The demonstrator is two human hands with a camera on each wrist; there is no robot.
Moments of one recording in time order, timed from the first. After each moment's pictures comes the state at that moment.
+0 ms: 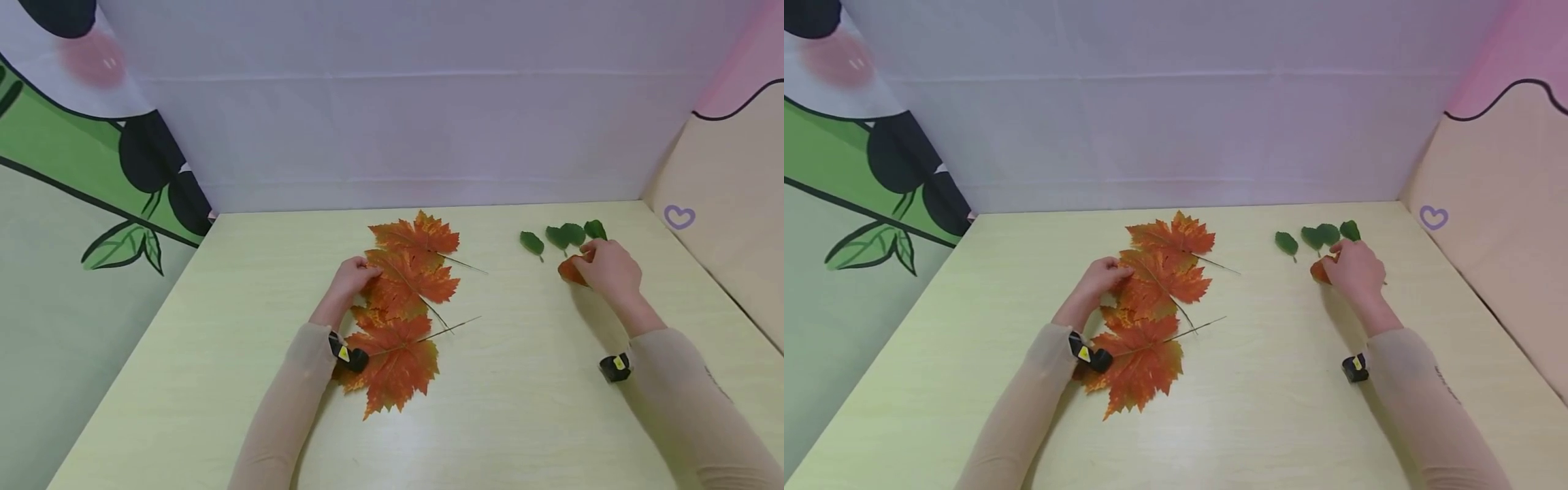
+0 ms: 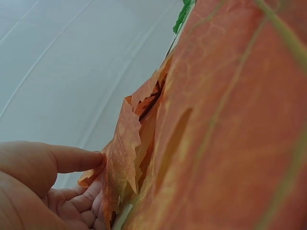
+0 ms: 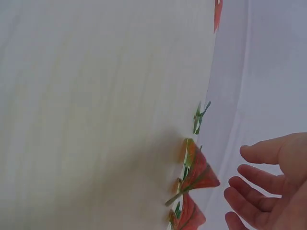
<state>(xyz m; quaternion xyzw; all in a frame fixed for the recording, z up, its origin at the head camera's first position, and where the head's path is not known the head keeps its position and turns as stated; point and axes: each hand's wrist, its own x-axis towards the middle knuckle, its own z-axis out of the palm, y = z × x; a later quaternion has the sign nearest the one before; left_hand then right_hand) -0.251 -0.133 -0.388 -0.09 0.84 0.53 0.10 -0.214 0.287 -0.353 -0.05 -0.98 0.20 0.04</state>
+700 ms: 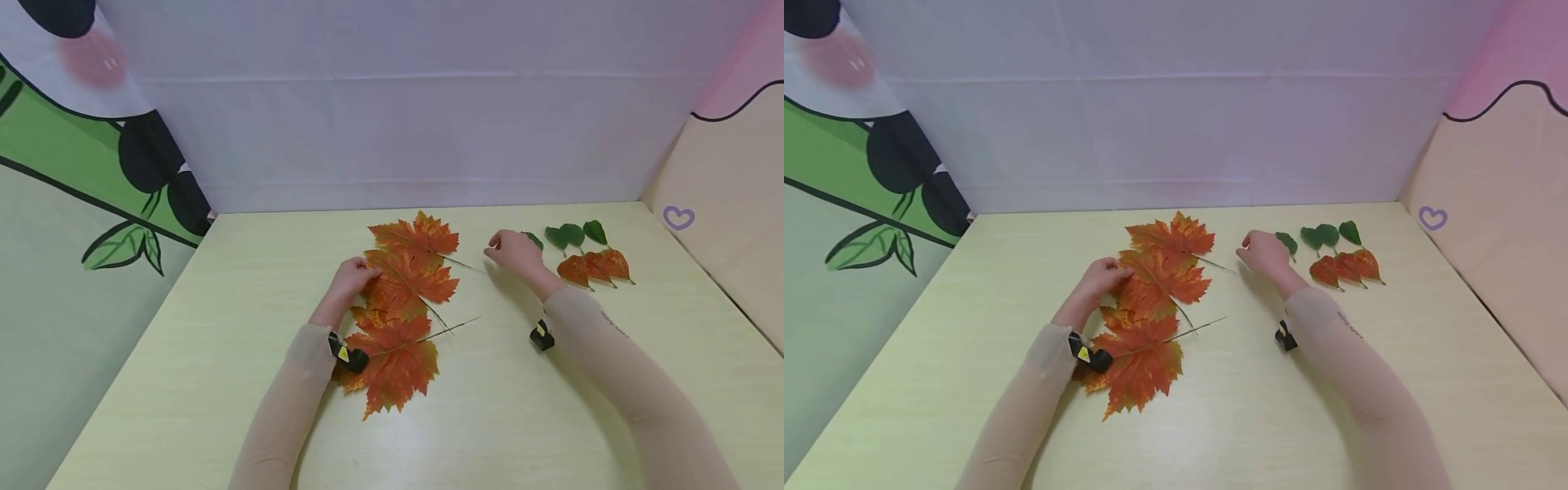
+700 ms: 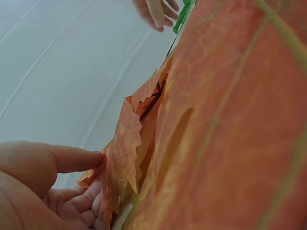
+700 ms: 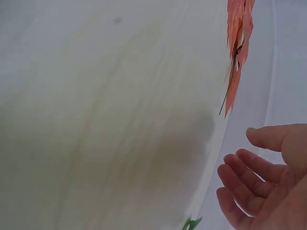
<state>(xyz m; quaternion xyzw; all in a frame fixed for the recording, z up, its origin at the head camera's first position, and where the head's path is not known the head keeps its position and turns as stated) -0.251 -0.132 -0.387 -0.09 0.84 0.53 0.10 -0.274 0.180 -0.362 0.05 -0.97 0.22 -0.06</state>
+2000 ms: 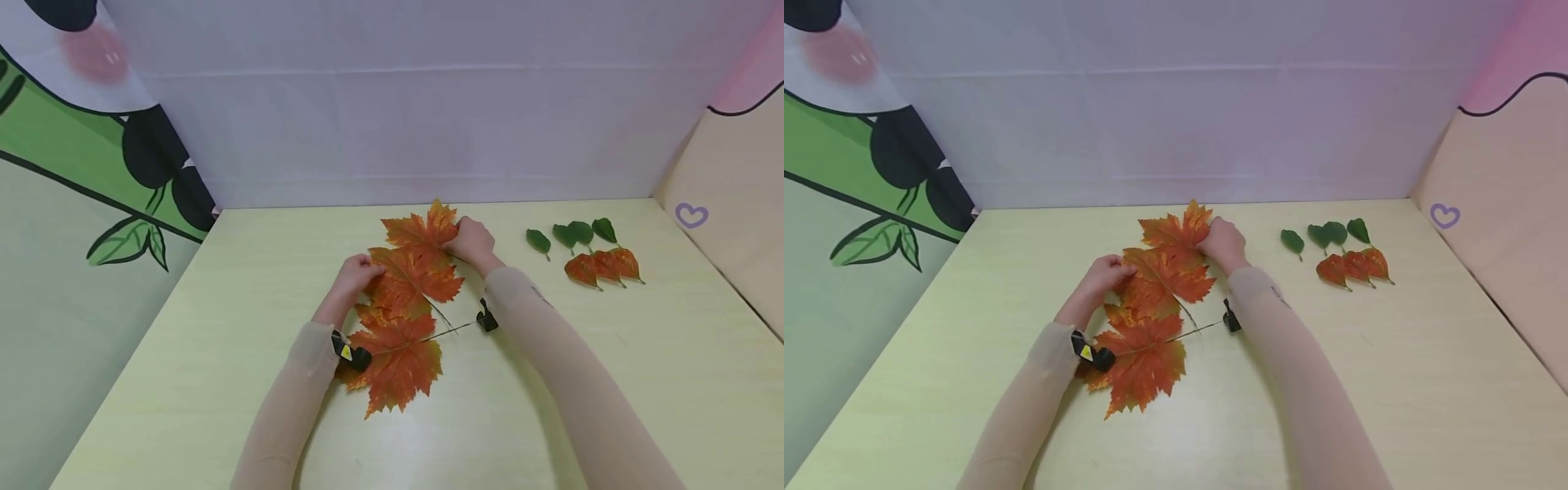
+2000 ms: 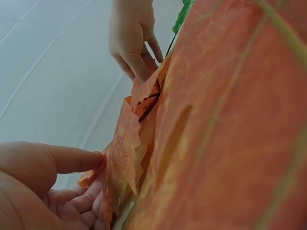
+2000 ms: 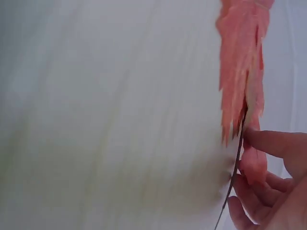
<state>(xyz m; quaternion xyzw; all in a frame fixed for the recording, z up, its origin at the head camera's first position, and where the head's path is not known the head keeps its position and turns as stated) -0.251 -0.132 -0.385 -0.11 0.83 0.54 0.11 -0.311 0.098 -0.373 -0.01 -0.97 0.25 -0.06</state>
